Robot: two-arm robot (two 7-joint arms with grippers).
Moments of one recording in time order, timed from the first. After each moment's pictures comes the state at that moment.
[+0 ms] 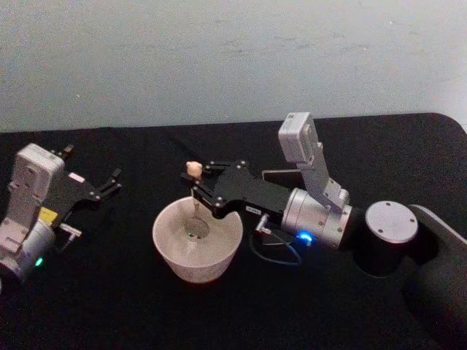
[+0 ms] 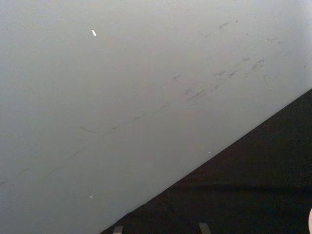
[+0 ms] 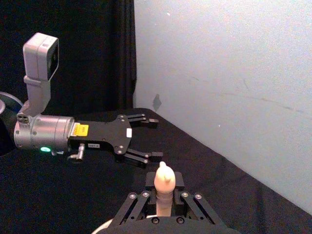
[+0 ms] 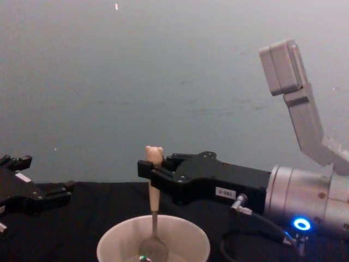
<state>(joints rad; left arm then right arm) -0.20 0.60 0.45 -1.41 -0.25 -0.12 0.03 0.46 0.27 -0.60 -1.21 0.41 -0.14 0.65</state>
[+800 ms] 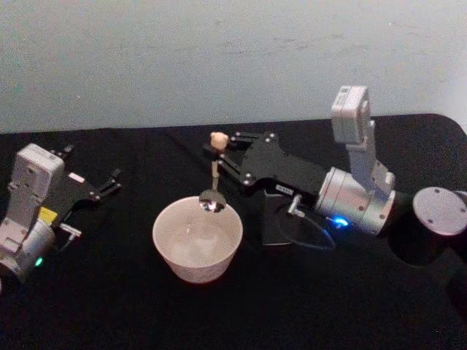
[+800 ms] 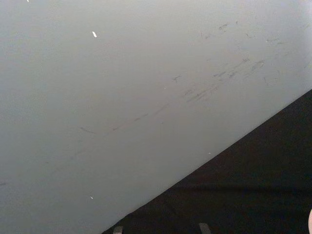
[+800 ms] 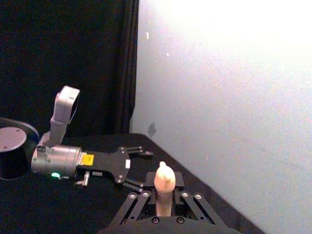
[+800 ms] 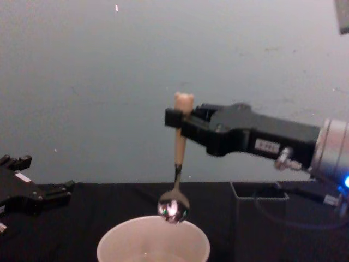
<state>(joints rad) -0.20 0.60 0.45 -1.41 -0.25 -0.12 0.03 0.40 0.38 -0.54 -1.43 0.46 -0.13 0.66</state>
